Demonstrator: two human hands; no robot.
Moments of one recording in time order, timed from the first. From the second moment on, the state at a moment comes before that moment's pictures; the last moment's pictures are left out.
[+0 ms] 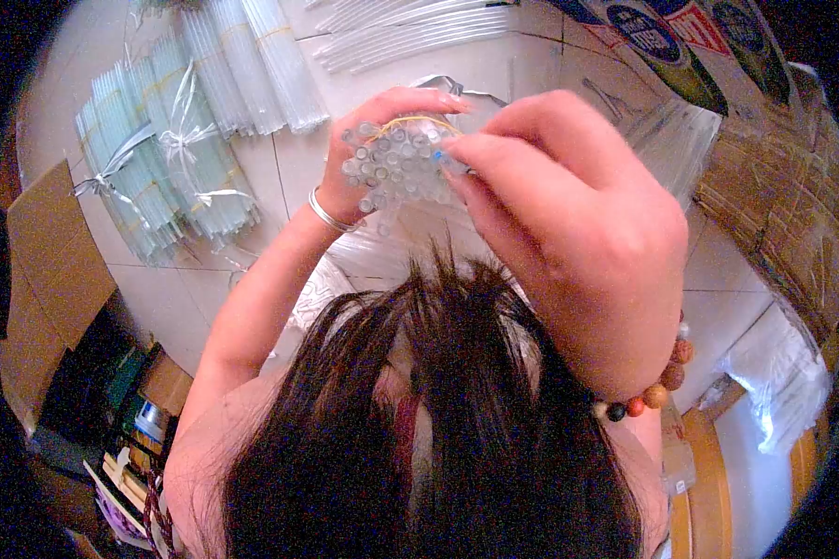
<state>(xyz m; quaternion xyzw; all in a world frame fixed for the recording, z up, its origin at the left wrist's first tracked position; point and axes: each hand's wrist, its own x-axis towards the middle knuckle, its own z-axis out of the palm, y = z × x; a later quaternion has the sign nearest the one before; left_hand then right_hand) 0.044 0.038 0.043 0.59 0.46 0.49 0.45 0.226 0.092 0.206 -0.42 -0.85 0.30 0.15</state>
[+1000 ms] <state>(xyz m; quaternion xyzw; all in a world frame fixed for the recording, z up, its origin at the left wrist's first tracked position) 0.047 0.033 0.051 0.55 0.50 0.48 0.47 0.216 0.082 0.196 -0.34 -0.89 0.21 0.21</state>
